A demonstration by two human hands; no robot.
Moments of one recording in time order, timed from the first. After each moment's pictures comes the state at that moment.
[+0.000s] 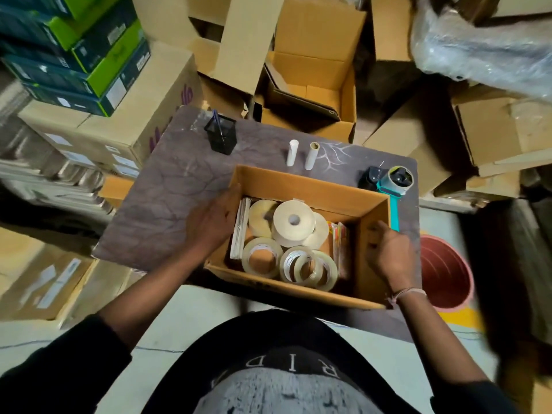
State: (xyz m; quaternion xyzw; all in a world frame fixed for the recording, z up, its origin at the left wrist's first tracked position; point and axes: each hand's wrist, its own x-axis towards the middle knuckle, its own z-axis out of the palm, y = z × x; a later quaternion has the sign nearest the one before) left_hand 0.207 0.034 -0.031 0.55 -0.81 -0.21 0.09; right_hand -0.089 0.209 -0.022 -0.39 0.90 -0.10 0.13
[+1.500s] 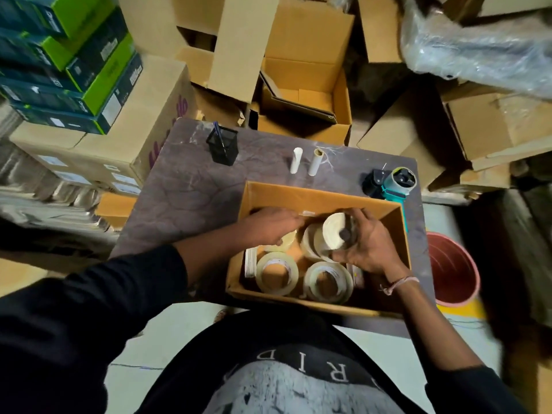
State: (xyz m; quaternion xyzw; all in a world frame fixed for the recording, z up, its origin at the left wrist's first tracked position) left_hand 0.135 -0.014 -0.060 0.11 -0.98 -0.10 -0.15; right_hand -0.052 0.156 -0.025 -0.51 0.82 -0.17 0.20
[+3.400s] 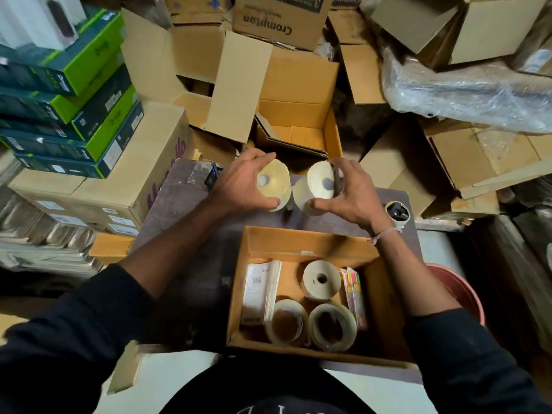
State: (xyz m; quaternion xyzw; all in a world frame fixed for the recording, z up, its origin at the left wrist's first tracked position) left_hand 0.141 -0.121 0.055 0.34 -0.90 -0.23 0.16; right_hand -0.077 0.023 0.063 -0.53 0.79 -0.29 0.12
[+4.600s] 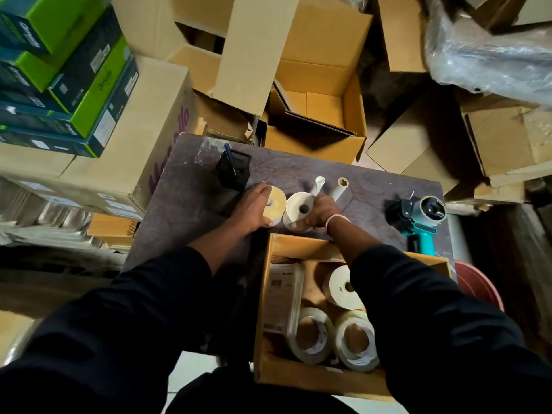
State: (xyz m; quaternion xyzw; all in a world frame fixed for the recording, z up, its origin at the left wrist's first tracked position) left_hand 0.140 -0.183 -0.118 0.41 -0.86 -0.29 -0.03; right_hand -0.041 -0.106 -0.096 -0.32 0.87 -0.05 0.37
